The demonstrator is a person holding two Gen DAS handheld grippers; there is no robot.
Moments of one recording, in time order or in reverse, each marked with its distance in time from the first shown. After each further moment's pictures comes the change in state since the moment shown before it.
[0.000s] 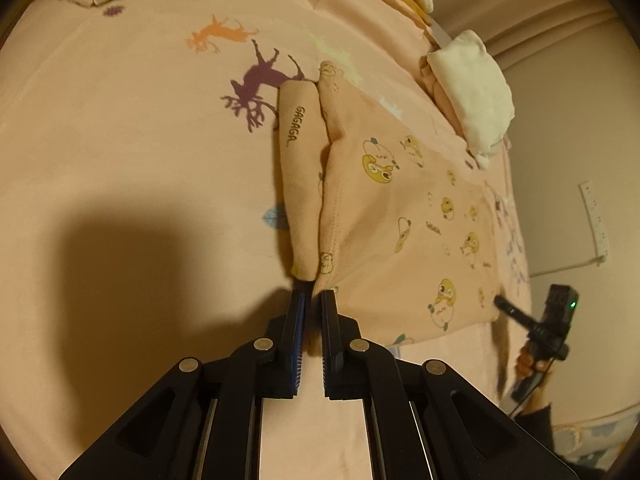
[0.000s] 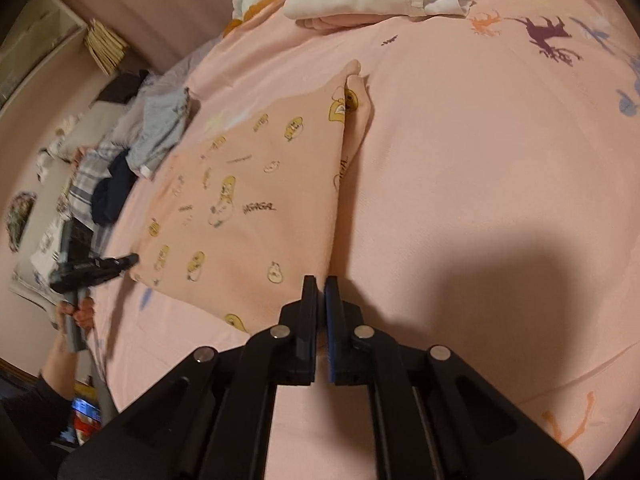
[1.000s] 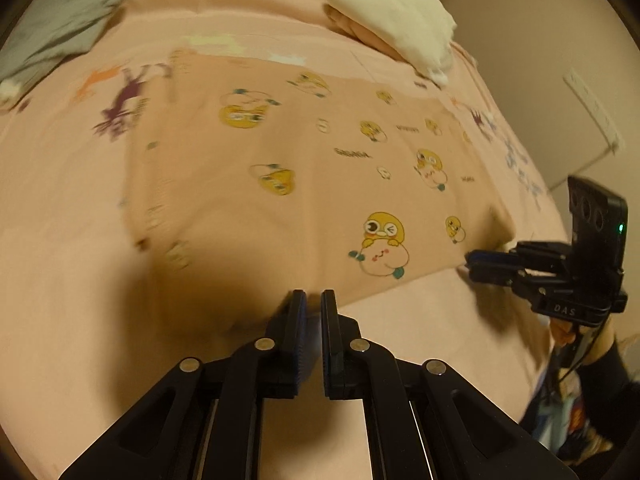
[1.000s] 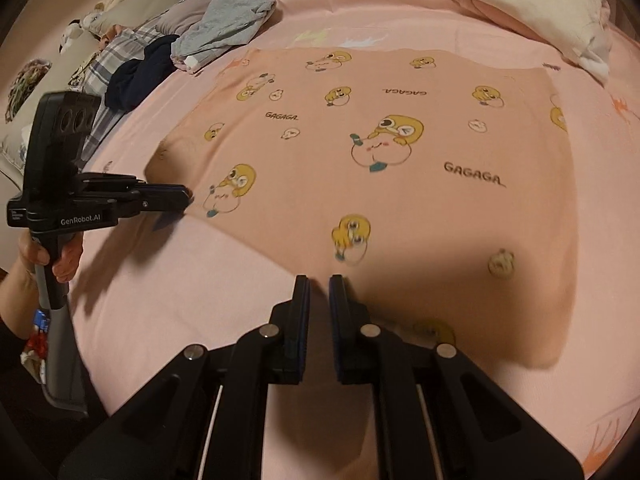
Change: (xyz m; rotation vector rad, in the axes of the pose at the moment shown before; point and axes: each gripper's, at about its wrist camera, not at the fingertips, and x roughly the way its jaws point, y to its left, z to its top) left arm 0.036 -0.082 -0.048 0.308 0.004 0.104; right arm 0.055 0.114 -0.025 -0.343 0.152 0.017
